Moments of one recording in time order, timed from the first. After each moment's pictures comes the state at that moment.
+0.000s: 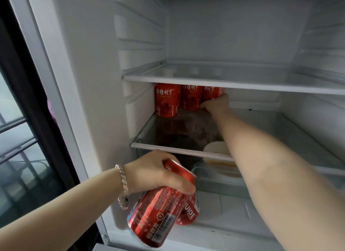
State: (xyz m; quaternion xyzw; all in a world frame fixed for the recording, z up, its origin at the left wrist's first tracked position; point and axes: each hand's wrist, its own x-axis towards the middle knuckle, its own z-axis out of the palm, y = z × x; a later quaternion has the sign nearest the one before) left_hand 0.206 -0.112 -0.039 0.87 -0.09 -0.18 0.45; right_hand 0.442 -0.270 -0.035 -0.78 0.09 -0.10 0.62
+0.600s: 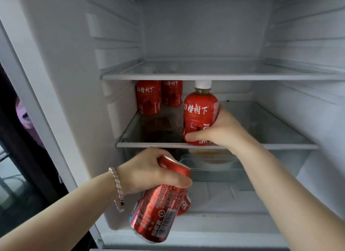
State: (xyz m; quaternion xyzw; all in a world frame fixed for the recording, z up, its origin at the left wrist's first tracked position) left_hand 0.203 -0.122 -0.043 0.87 -0.13 -0.16 0.44; right_hand 0.258 -0.308 -0.022 -0.86 -0.07 -0.03 0.50
